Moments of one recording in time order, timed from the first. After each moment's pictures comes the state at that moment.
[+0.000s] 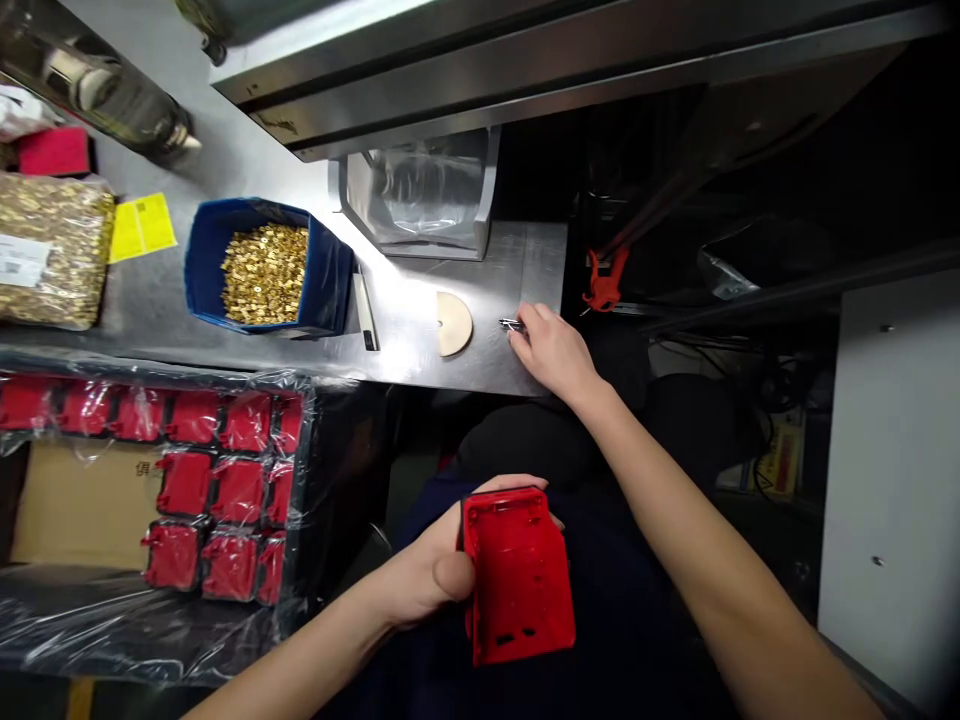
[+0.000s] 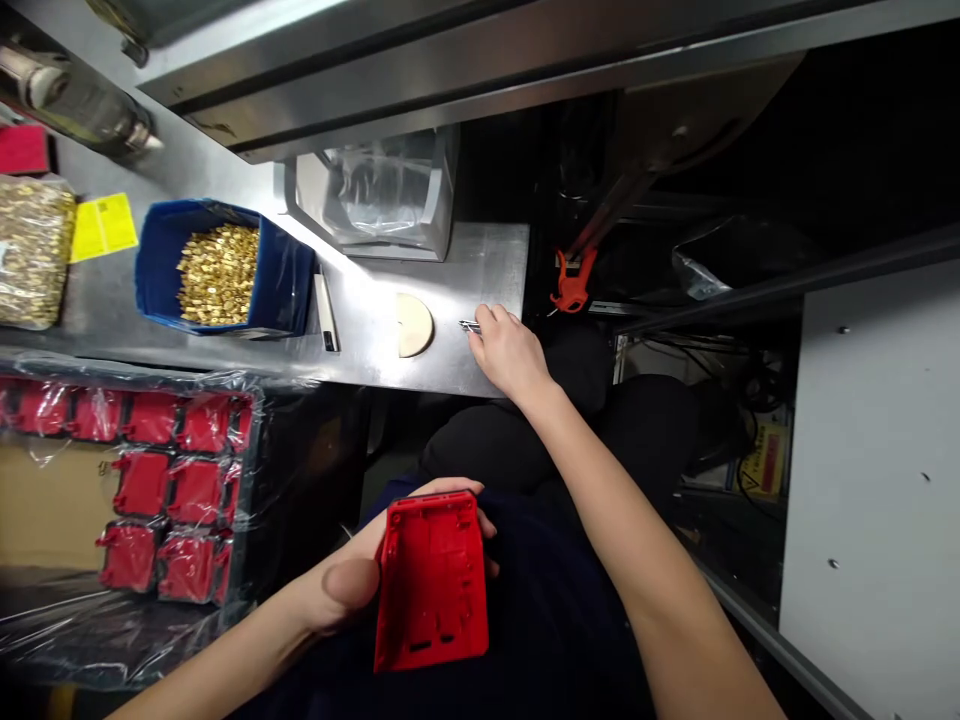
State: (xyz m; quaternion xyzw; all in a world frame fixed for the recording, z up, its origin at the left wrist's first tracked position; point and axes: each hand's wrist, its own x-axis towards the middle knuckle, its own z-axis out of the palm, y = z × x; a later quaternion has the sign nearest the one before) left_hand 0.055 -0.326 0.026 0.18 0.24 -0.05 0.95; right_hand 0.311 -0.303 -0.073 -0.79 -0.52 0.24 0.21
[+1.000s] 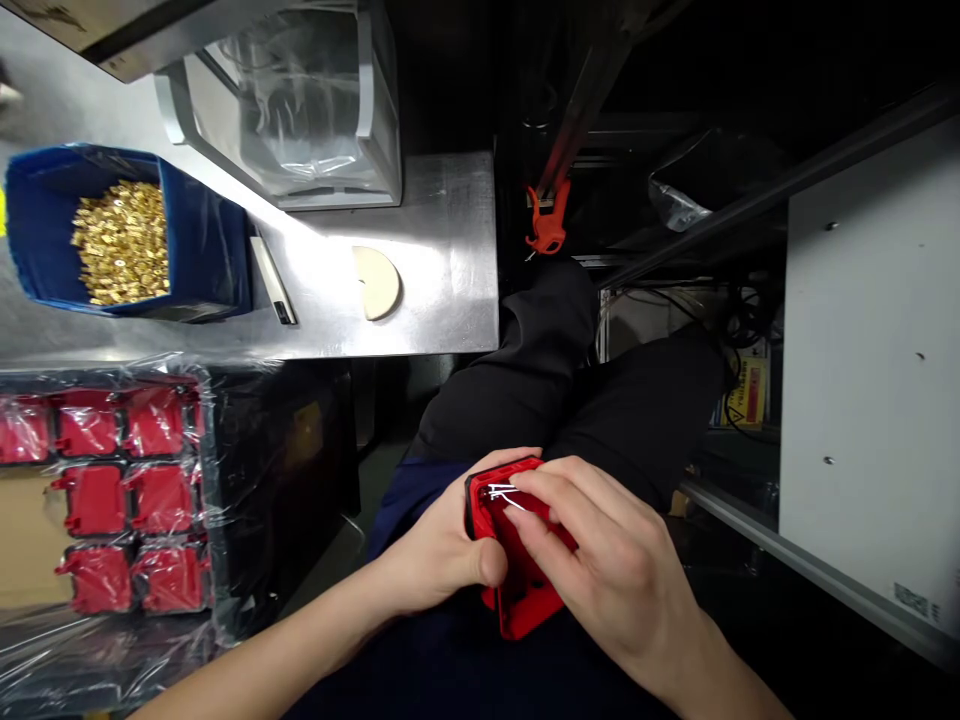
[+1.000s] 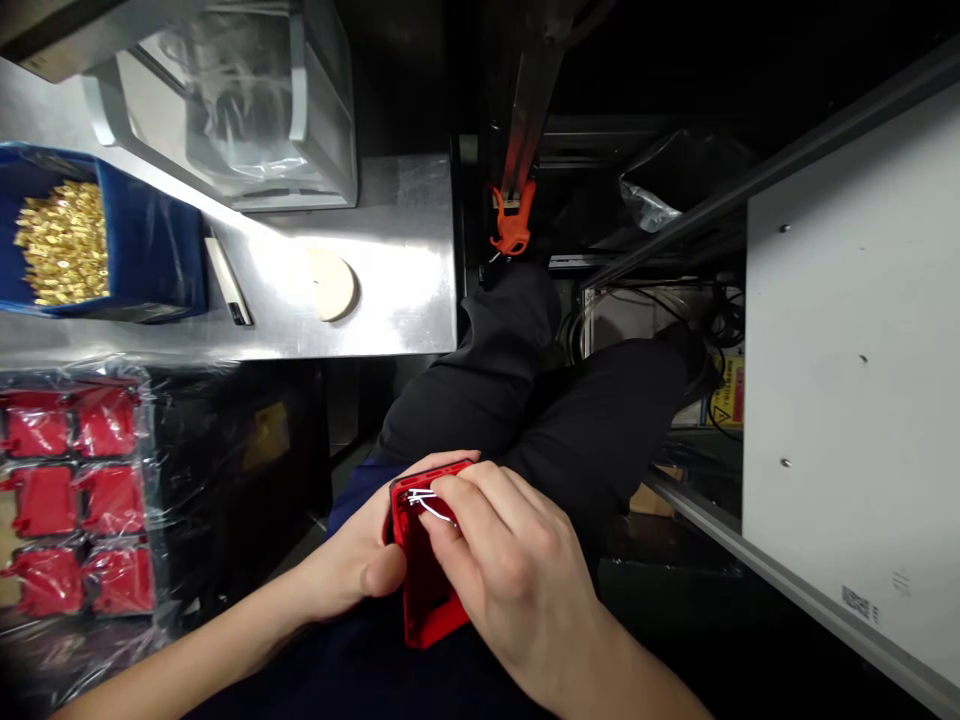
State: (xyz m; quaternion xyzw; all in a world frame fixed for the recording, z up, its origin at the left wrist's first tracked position) left_hand 0.091 -0.379 0.010 0.27 0.23 -0.11 0.93; right_hand 0.225 -0.503 0.062 -0.78 -0.46 0.29 0.31
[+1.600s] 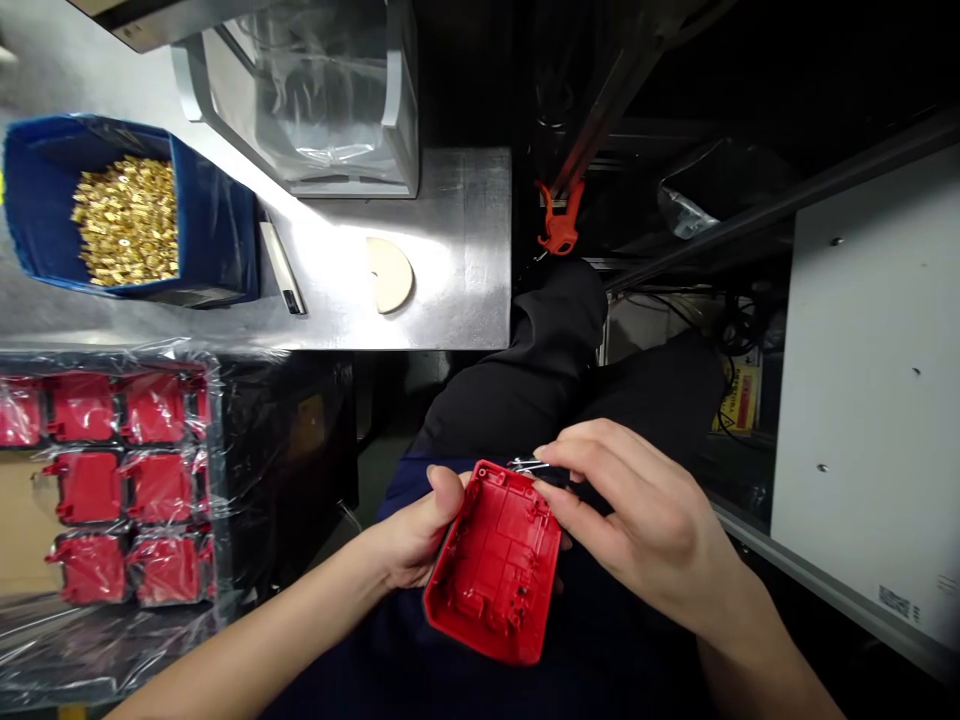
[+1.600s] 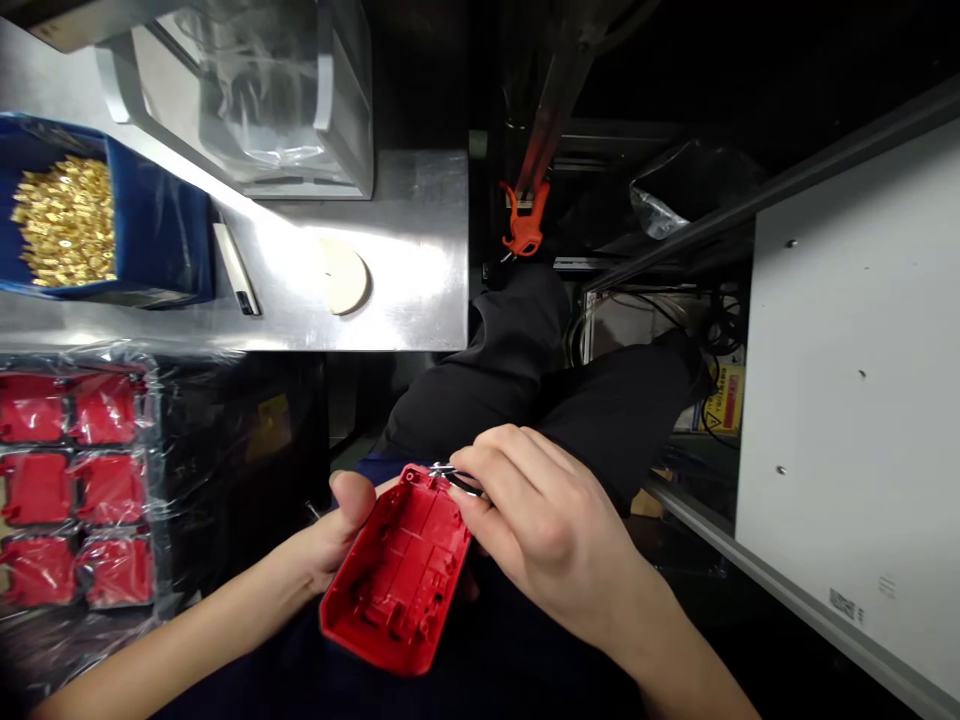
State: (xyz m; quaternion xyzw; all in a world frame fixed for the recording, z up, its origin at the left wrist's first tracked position) left_hand 0.077 -0.370 0.001 0.03 0.20 -0.15 0.97; right_hand 0.263 -0.488 0.066 -0.73 -0.55 0.28 0.29
